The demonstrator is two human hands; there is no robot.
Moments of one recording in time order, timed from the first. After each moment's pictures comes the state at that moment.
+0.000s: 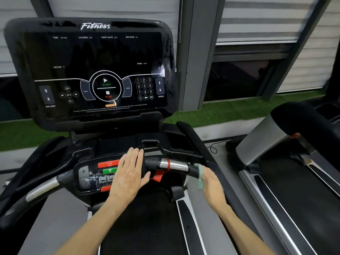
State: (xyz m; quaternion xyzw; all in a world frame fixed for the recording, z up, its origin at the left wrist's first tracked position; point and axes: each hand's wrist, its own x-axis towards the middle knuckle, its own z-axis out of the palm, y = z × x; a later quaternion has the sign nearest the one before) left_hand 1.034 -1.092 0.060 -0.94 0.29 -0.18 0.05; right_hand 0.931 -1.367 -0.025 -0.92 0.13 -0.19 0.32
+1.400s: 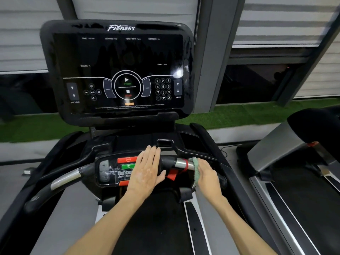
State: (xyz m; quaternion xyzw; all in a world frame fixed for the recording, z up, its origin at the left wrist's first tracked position) left_hand 1.034 -1.090 0.061 -0.93 0.29 -0.20 0.06; right_hand 0.968 -1.307 0.024 -0.92 0.09 -0.20 0.32
